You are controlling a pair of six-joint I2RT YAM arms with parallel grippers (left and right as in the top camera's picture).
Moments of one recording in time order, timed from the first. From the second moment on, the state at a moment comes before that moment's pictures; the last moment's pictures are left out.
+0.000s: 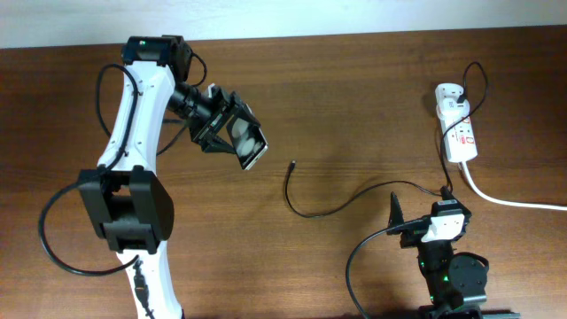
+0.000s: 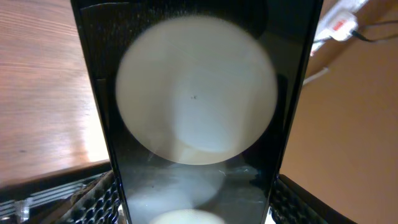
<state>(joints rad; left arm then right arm) -0.09 2.20 2.13 -1.68 0.80 -0.47 0.06 0.02 0.01 -0.08 0.00 -0.05</state>
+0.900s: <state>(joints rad) 0.03 2.20 2.13 -1.68 1.17 -0.64 0.06 0.02 0.01 -0.08 0.00 -0.05</state>
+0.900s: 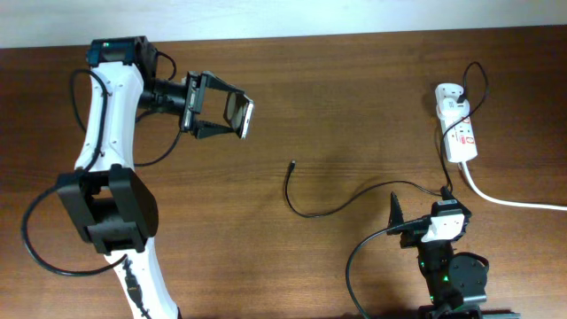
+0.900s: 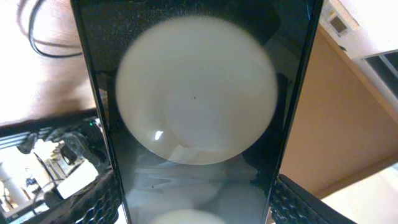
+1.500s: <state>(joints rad) 0.03 2.20 2.13 -1.68 1.24 -0.72 0.06 0.02 0.01 -0.08 0.00 -0.05</state>
